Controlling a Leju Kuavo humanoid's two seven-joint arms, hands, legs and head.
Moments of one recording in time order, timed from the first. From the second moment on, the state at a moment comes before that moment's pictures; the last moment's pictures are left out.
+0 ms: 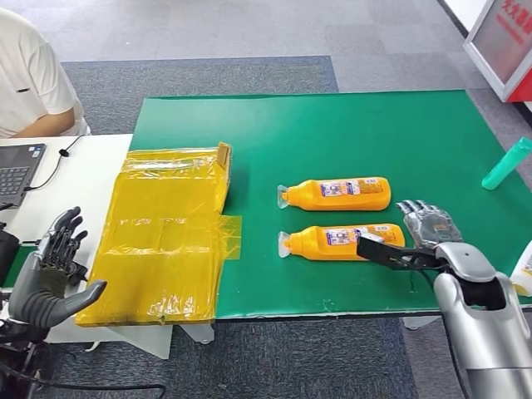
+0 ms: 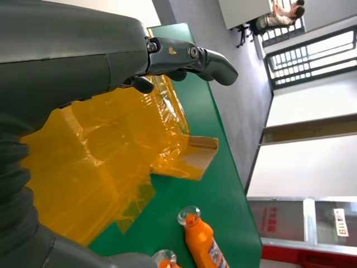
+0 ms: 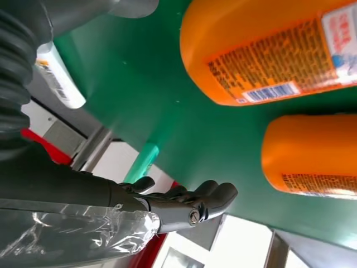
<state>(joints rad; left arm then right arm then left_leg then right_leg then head) 0.16 0.05 0.16 -1.89 0.07 -0.45 -0.16 -0.34 -0.20 0.10 -1.40 1.28 0.41 0.01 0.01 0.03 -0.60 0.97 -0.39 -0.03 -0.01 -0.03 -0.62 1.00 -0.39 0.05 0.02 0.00</state>
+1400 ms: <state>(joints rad) 0.09 0.12 0.10 -1.81 0.08 -0.41 -0.17 -0.71 -0.27 0.30 -0.90 0.89 0.66 0.12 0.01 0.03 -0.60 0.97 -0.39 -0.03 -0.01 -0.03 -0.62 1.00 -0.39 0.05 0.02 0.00</state>
